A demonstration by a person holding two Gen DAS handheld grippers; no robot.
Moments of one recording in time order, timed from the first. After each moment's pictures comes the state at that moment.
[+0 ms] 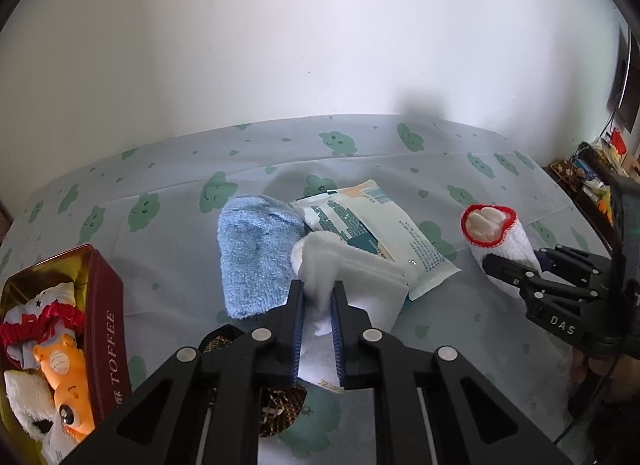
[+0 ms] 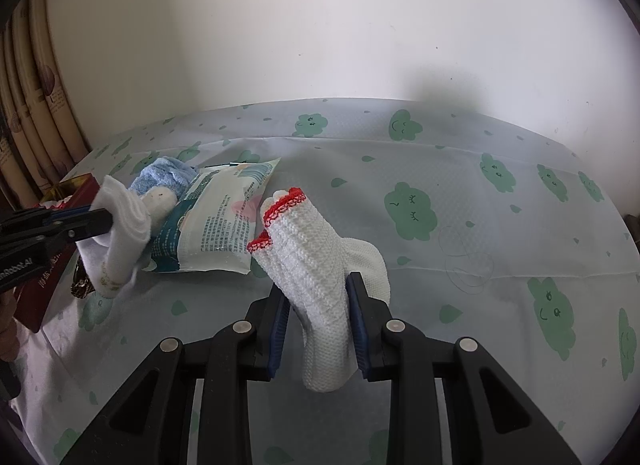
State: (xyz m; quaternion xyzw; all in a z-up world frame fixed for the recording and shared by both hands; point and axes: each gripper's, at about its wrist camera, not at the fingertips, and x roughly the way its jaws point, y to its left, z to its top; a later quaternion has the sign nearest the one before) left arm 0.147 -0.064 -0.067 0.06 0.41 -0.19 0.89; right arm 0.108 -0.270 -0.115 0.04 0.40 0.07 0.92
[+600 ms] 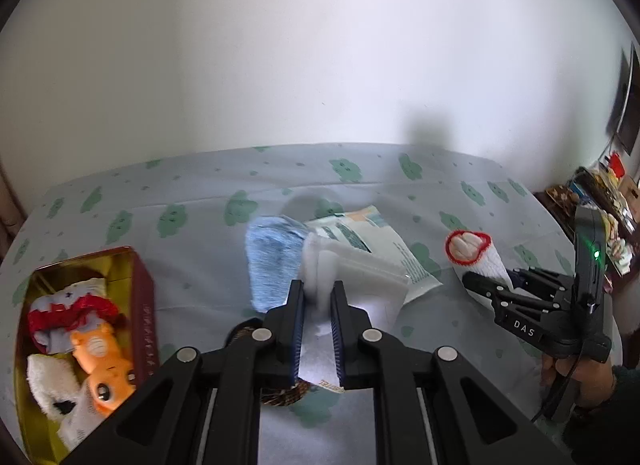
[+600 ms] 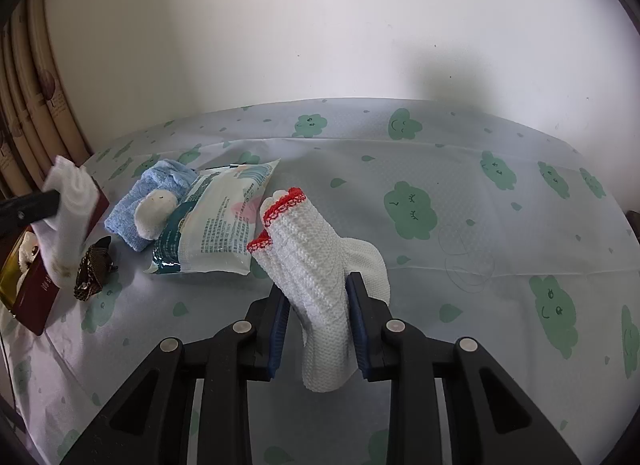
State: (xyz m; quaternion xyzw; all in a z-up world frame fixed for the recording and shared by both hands) left arm 0.123 -0.041 -0.026 0.03 0.38 -0.17 0.91; right arm 0.108 -0.271 -0.116 0.05 0.40 0.07 0.91
